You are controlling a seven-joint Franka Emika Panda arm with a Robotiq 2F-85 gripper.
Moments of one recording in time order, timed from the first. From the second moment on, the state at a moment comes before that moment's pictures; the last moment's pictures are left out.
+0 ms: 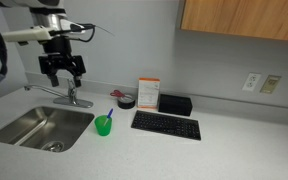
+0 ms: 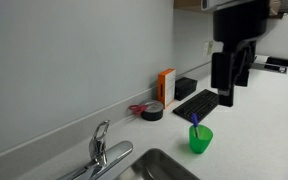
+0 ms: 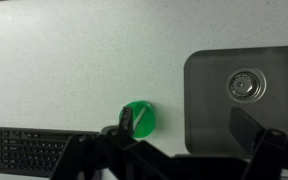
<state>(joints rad) 0.06 -0.09 0.16 -1.98 -0.09 1.71 0.33</state>
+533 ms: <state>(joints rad) 0.05 0.04 0.08 -1.97 -0.09 1.79 0.29</state>
